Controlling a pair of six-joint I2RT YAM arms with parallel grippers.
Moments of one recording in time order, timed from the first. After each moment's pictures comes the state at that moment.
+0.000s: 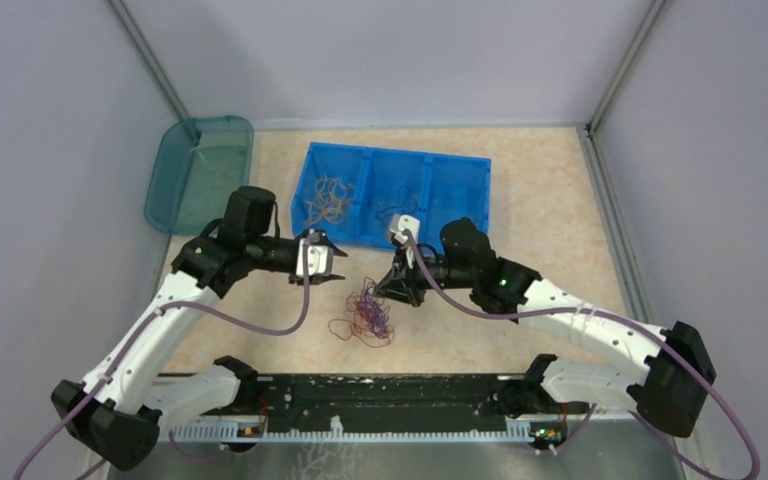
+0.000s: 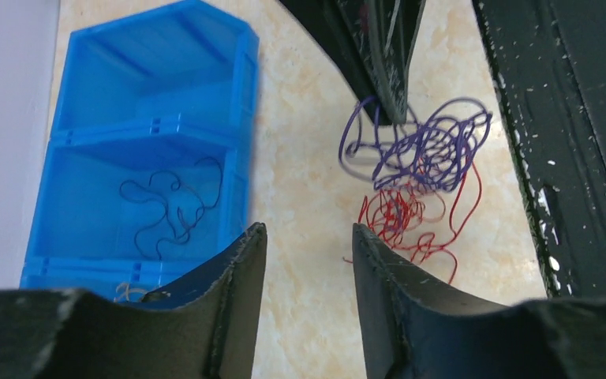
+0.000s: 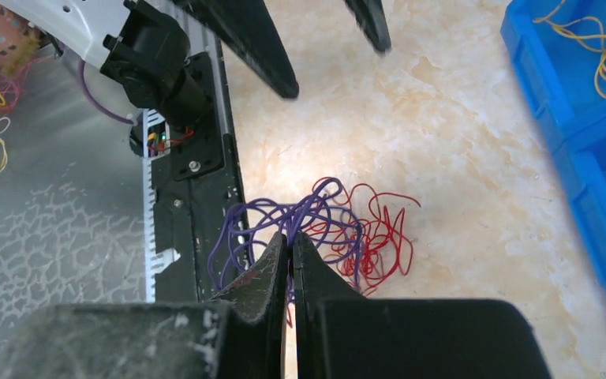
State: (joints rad) left arm -0.48 1.00 1.05 -0.76 0.86 1.03; right arm 0.88 1.07 0.78 -0.06 -0.52 0.09
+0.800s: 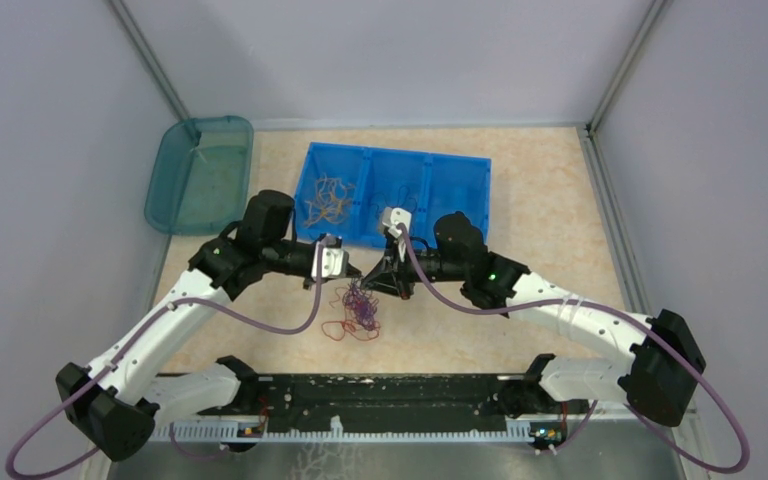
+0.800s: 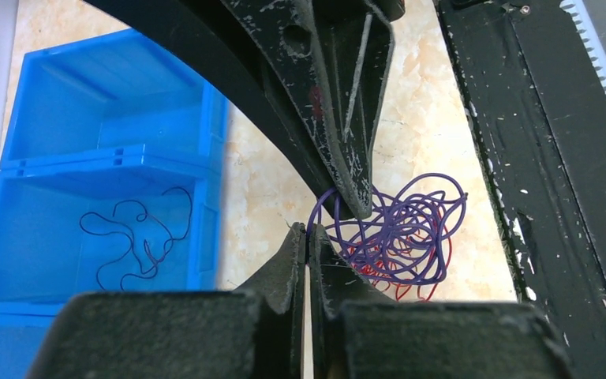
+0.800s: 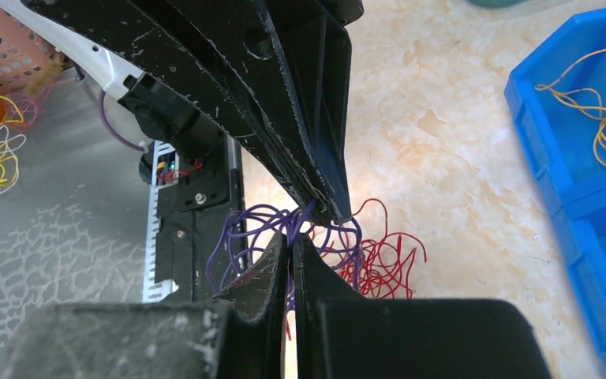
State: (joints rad) left arm -0.60 1.06 1.01 -0.63 0.85 0.89; right arm 0.89 1.16 0.82 0.09 -0.58 0.09
